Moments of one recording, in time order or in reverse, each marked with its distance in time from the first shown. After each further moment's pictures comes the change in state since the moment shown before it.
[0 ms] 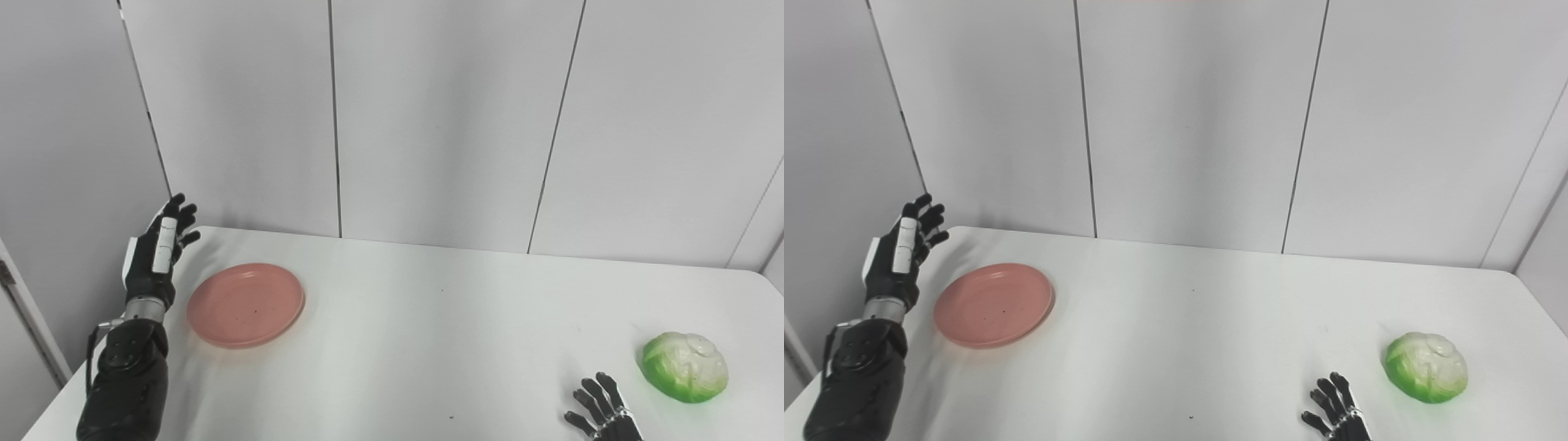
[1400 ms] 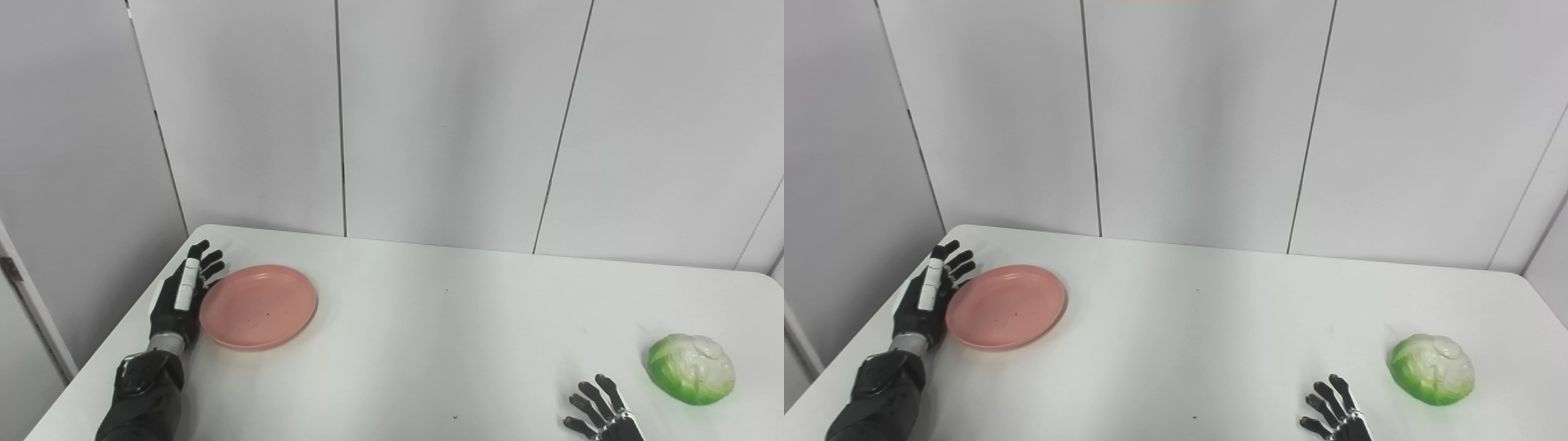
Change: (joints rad) left arm -0.063 -0.023 -0.064 0.323 -0.094 -0.113 -0.181; right arm 0.012 -0.006 0.004 -0.014 -0.022 0.001 -0.012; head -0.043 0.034
